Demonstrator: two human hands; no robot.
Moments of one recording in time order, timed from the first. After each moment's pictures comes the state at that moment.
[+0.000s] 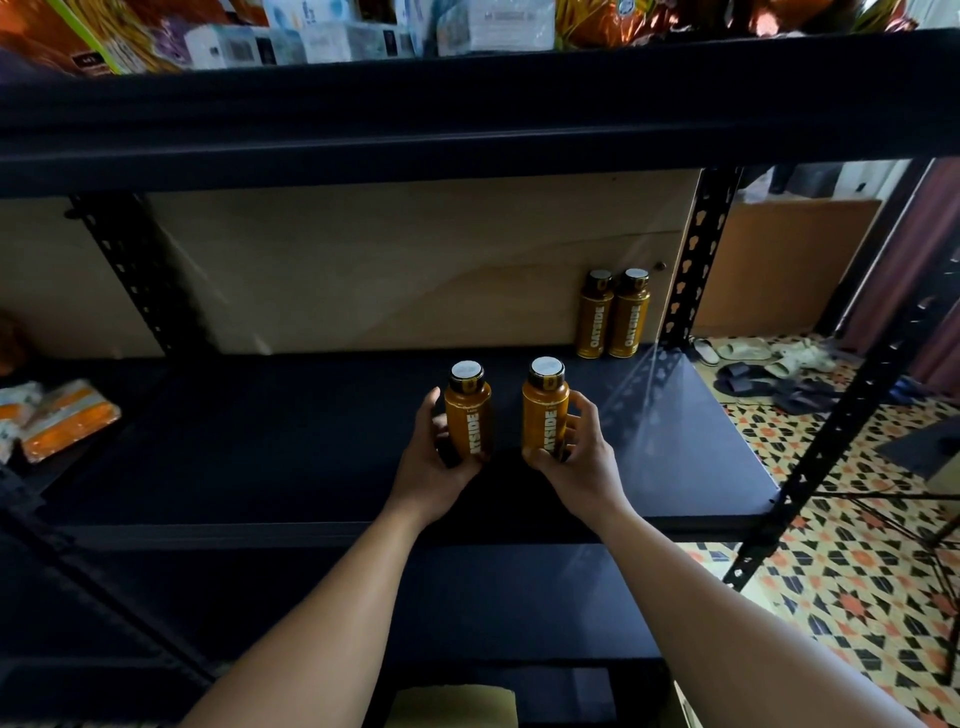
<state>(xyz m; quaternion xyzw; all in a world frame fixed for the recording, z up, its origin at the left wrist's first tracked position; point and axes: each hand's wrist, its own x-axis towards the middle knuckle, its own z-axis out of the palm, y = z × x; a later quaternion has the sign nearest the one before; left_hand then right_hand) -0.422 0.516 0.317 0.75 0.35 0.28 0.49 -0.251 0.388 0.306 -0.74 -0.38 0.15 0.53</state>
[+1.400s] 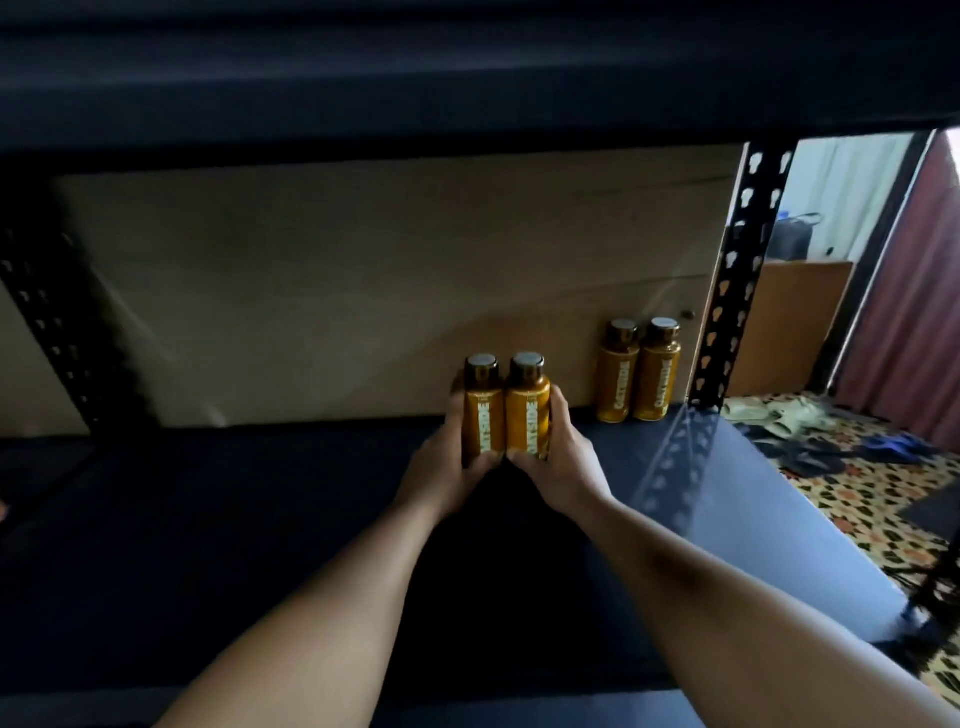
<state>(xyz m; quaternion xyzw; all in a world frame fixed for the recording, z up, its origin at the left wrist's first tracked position) -0.330 0.631 0.320 0.87 0.31 0.24 0.30 -0.191 0.518 0.309 -0.75 -0.44 0.07 0.48</state>
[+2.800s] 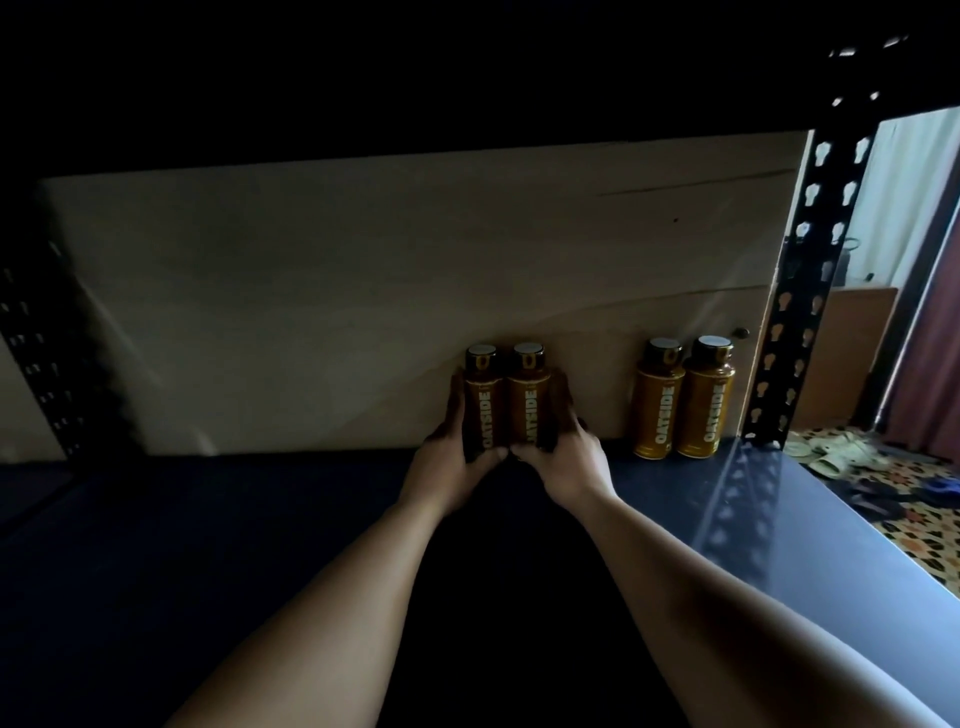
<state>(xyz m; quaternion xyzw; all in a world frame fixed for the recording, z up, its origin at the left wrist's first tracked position) -0.287 0.711 0.300 0.87 0.28 0.30 0.29 -0.140 0.601 0.292 -0.77 -0.42 0.05 0.48</state>
